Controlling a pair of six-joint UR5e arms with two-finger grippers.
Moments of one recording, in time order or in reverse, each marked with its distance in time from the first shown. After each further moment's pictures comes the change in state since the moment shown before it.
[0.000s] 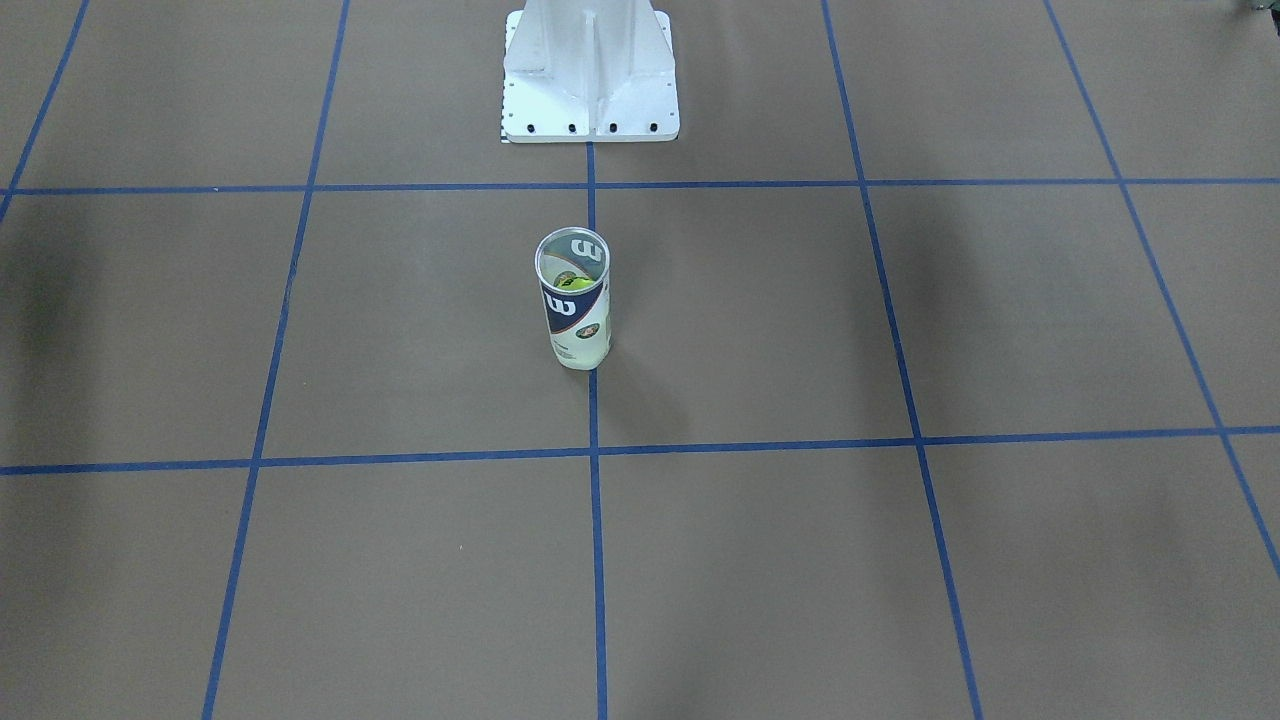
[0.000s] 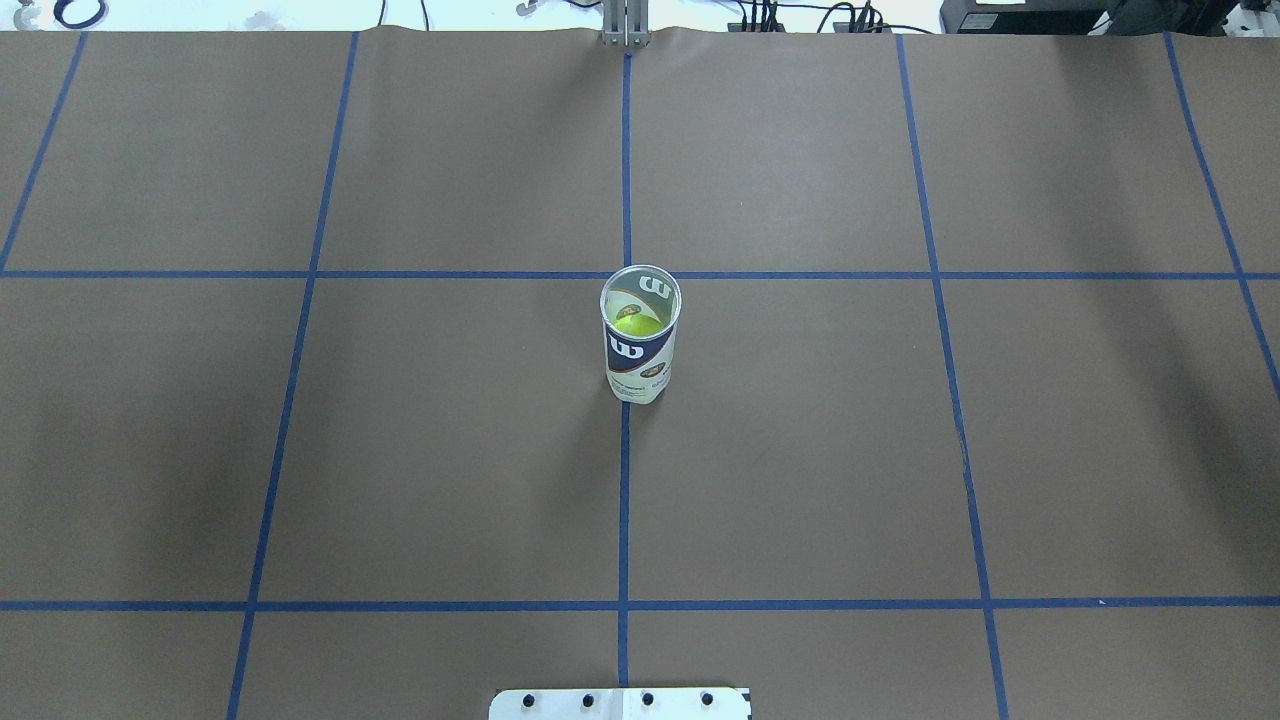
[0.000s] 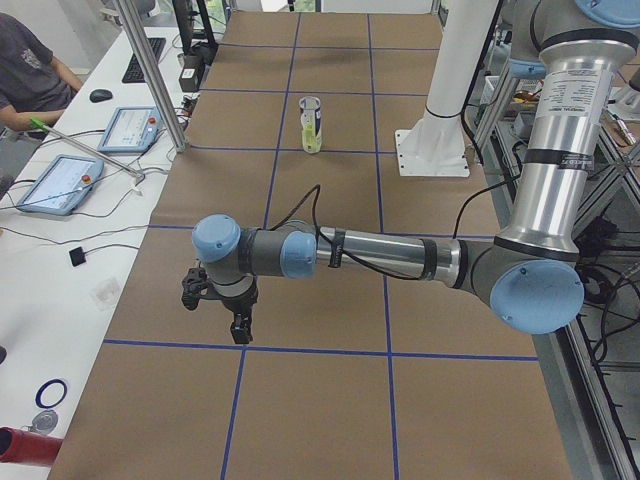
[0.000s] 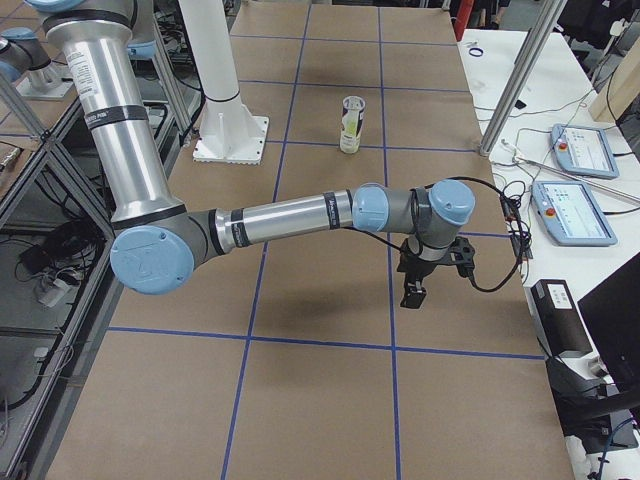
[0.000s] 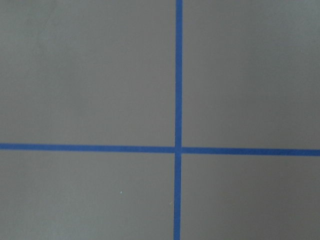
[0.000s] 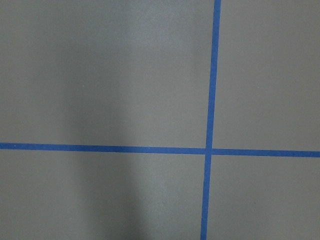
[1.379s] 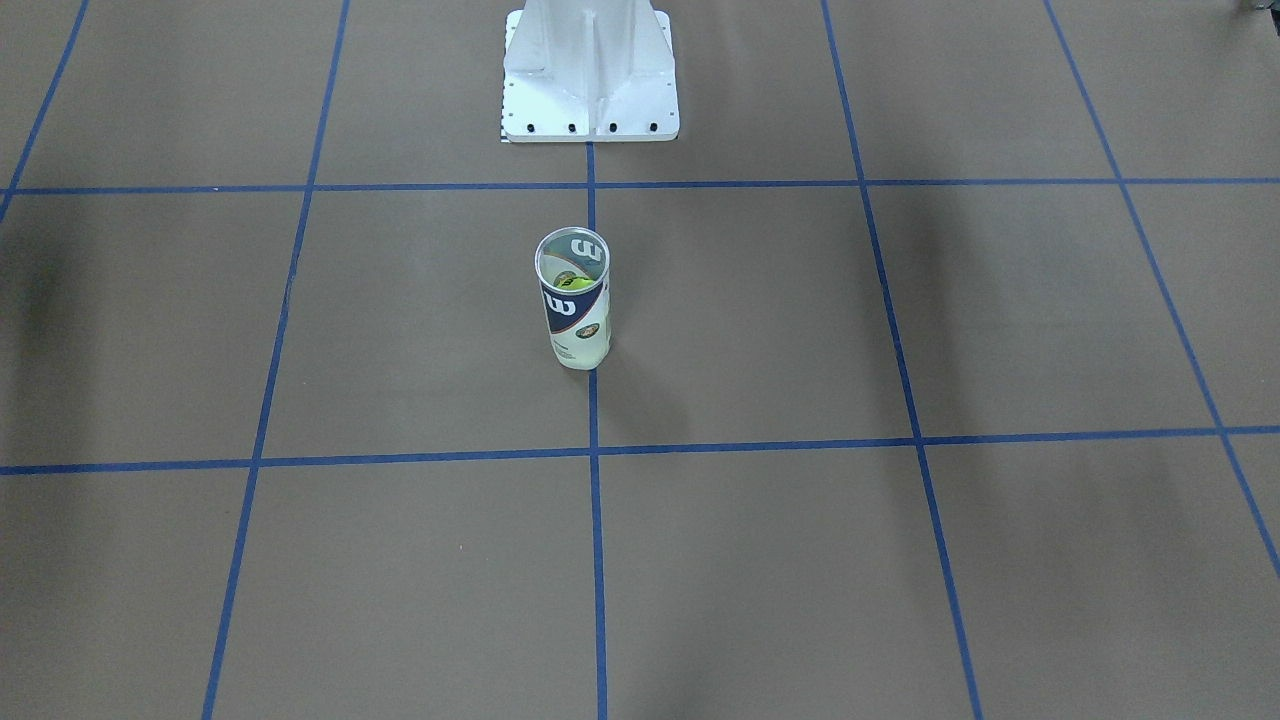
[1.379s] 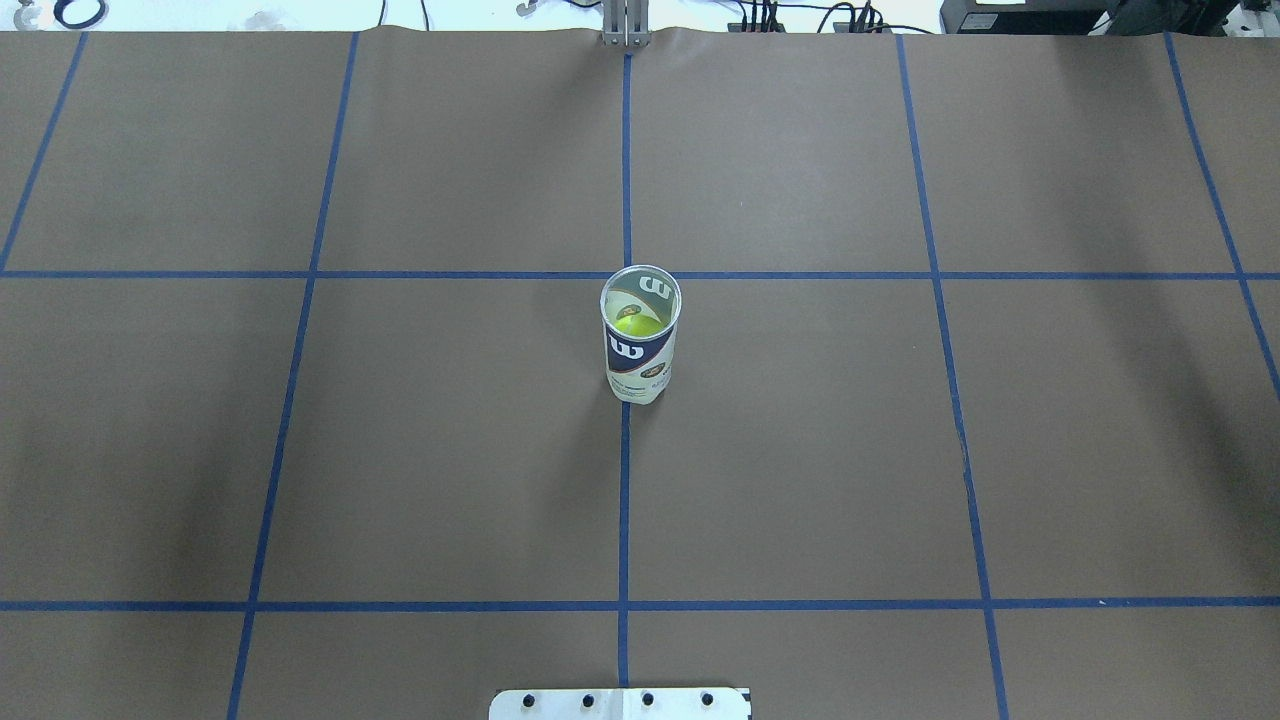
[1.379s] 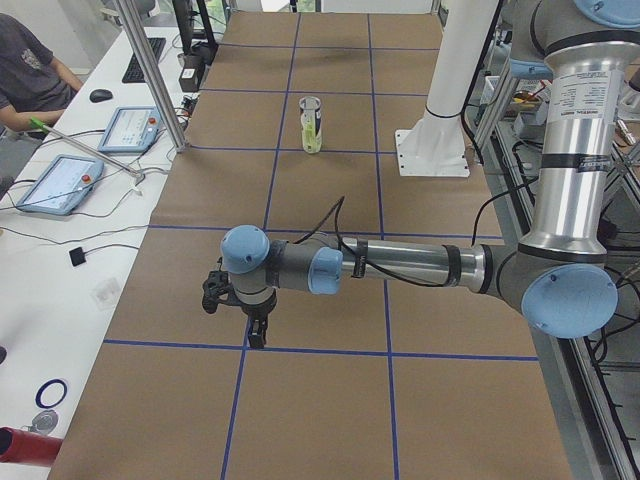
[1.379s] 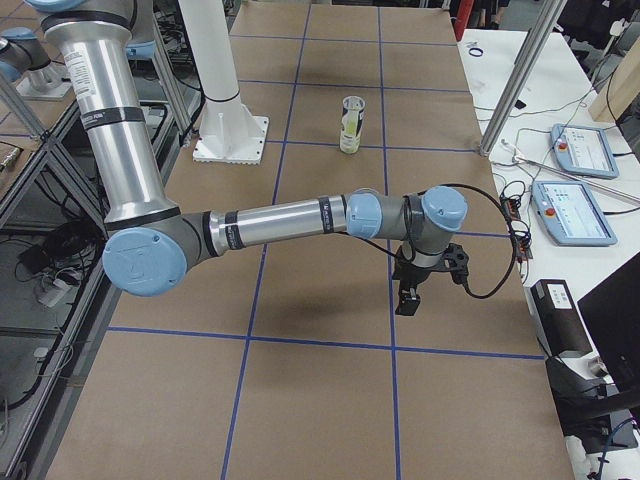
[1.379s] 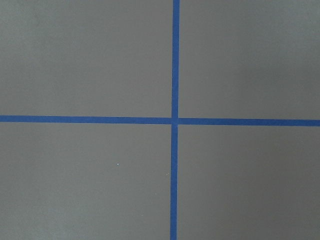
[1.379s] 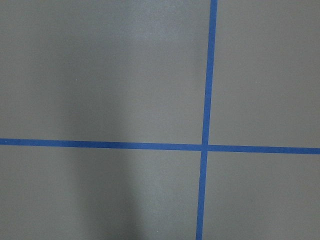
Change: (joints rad) left arm 0.000 0.108 -0.050 -0.151 -0.037 0.001; right arm -0.006 -0.038 0.012 0.022 -0.042 0.005
